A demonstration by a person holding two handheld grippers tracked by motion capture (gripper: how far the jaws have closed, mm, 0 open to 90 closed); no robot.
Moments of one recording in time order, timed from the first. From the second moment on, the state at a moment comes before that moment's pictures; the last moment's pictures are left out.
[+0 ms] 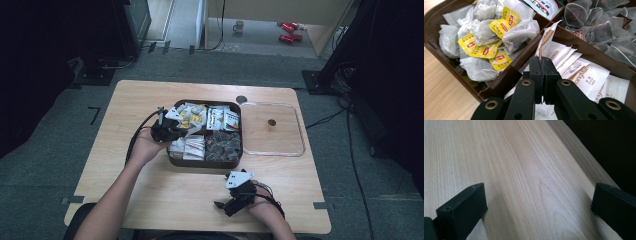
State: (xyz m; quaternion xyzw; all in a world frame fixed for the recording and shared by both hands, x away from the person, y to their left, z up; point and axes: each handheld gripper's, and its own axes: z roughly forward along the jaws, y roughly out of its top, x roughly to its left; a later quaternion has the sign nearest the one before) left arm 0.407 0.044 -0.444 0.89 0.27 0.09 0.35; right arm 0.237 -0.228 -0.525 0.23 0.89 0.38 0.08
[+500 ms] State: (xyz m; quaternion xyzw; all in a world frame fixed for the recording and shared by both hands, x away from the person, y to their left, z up) left arm 0.400 0.064 -0.429 0.88 0.29 0.09 0.37; right arm 0.237 -0.228 -0.525 0.23 0.89 0.38 0.08
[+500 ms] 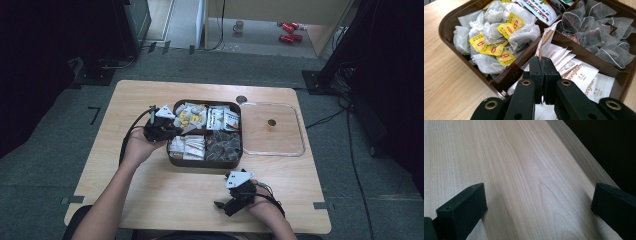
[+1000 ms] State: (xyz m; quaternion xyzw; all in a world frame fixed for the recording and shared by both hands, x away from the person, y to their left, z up) left arm 0.394 0.092 -0.412 0.86 0.31 0.11 0.39; right arm 0.239 -0.227 -0.525 0.23 0.89 0.38 0.08
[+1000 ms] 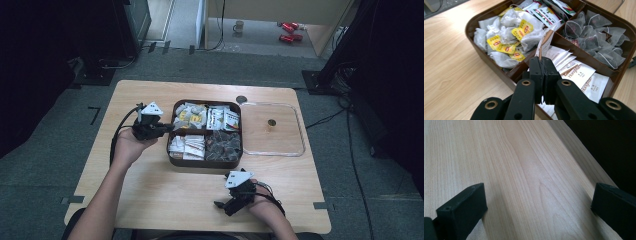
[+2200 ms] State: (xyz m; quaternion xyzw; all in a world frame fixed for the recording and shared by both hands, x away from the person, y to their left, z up) left arm 0.410 0.159 -0.436 0.83 0.40 0.11 0.37; right arm 0.240 -0.227 -0.525 0.22 0.90 0.38 0.08
